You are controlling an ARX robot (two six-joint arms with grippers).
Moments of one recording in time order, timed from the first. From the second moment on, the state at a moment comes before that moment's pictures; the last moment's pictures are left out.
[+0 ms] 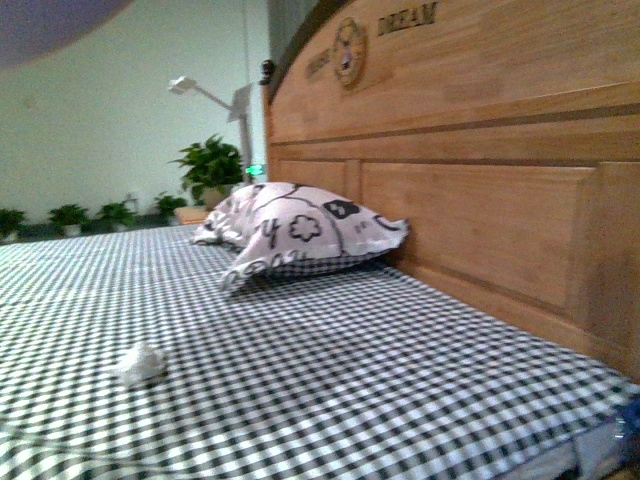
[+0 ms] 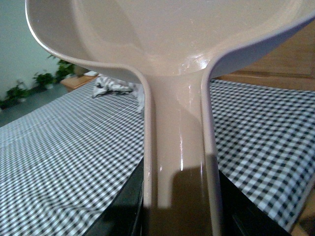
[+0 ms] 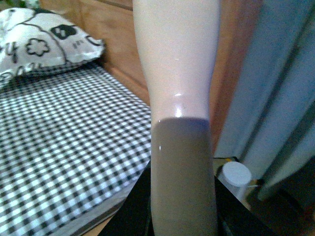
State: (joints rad) left arm 0.14 0.63 0.58 0.10 0.47 0.30; right arm 0.49 0.74 0.60 0.04 0.77 0.09
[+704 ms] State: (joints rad) left arm 0.14 0.63 0.58 0.10 0.47 0.29; right arm 0.49 0.74 0.60 0.04 0.77 0.08
